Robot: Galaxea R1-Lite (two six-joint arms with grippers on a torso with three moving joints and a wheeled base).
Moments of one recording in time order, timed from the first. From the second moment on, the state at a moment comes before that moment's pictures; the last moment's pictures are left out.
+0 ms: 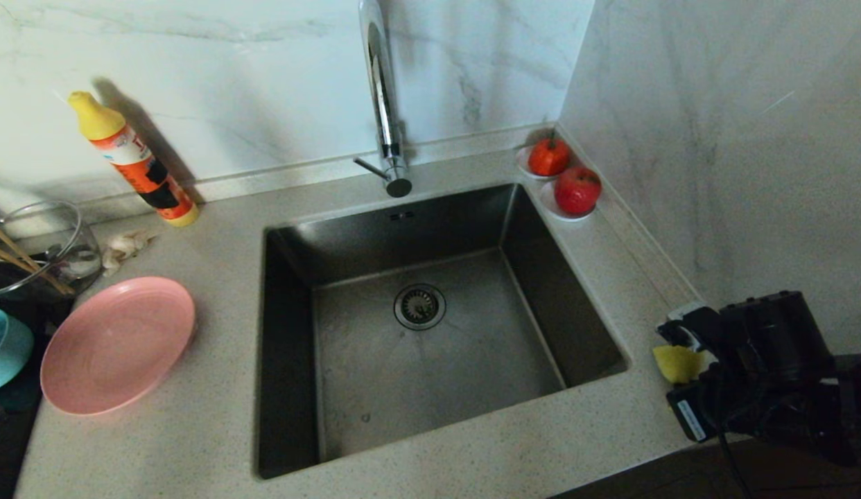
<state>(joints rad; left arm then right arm) -0.01 0.00 -0.04 0.10 -0.01 0.06 0.34 1.58 -0.64 -0.22 -0.34 -0.11</state>
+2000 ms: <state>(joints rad) -0.01 0.00 -0.04 0.10 -0.01 0.06 0.38 1.53 -0.68 -0.22 -0.35 -0.17</state>
